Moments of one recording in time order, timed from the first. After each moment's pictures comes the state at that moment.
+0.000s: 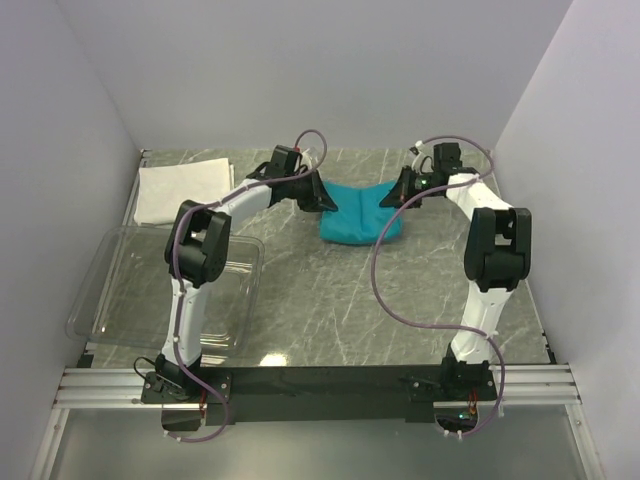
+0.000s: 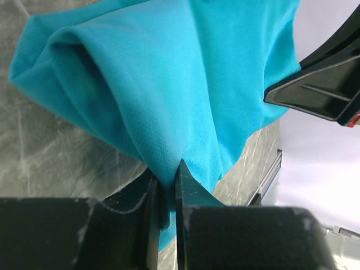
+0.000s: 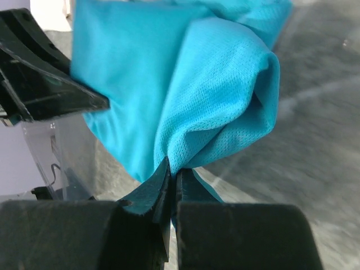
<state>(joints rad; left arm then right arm) -0.44 2.22 1.72 -0.20 0.62 -0.70 -0.01 2.01 1.51 -0.49 -0.79 0.25</state>
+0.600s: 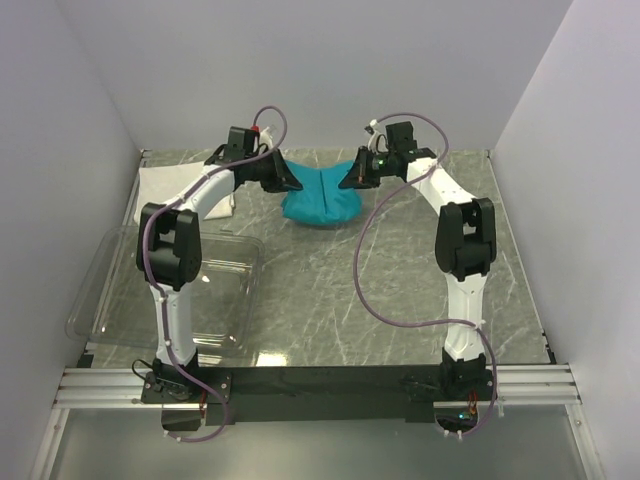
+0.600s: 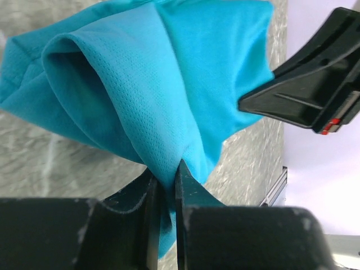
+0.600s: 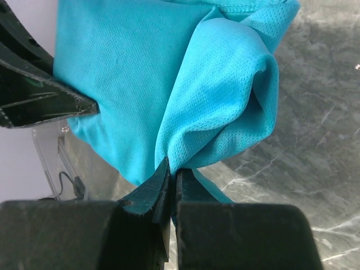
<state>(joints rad) -0.26 2.09 1.72 -0.34 0.63 -0.58 0.22 2.20 1.87 -0.48 -0.74 0.38</state>
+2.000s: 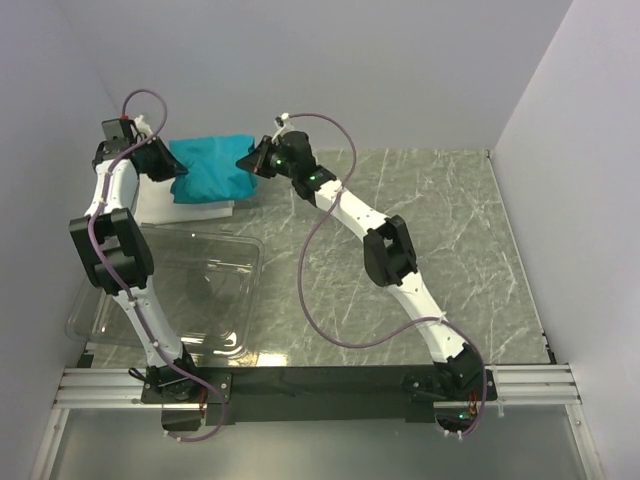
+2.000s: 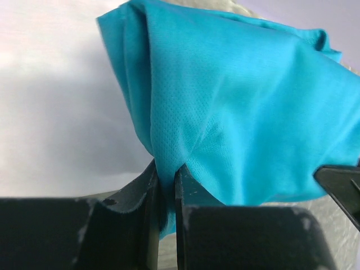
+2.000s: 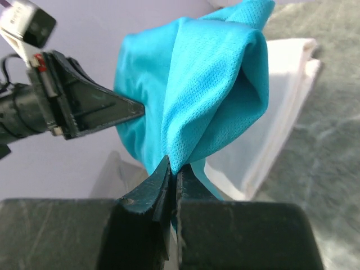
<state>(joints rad) 0.28 2.04 1.81 -0.54 0.50 -0.30 0.65 2.68 2.51 0.04 -0.34 0.85</state>
